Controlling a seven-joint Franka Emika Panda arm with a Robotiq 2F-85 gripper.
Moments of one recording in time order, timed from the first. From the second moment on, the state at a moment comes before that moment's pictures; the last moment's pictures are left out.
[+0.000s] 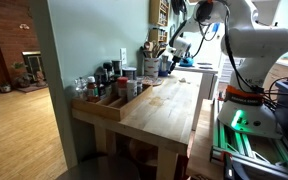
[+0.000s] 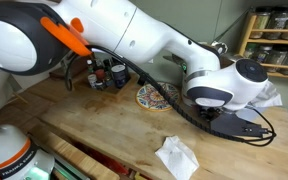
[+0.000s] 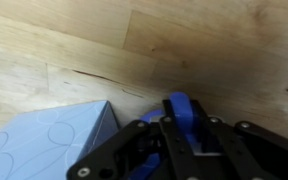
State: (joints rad) arm -0.94 0.81 -0.01 -1.44 0.50 2.31 -1.63
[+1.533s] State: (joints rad) arm -1.04 0.76 0.04 -1.44 0.49 2.20 -1.86
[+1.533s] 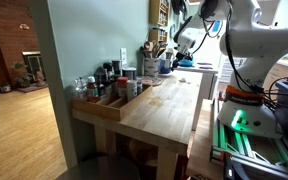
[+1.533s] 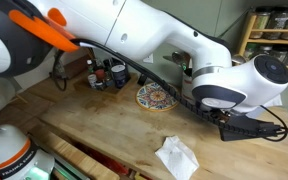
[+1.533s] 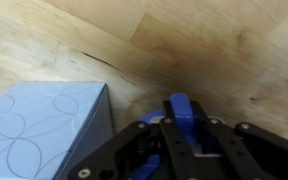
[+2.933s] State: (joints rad) arm -0.94 0.31 -0.04 -1.99 0.42 2.12 -2.31
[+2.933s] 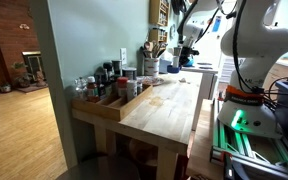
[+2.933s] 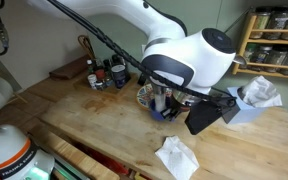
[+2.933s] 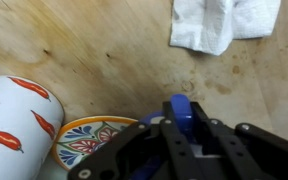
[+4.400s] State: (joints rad) arm -0.48 -0.11 -0.27 -2.57 0.29 2.26 -2.20
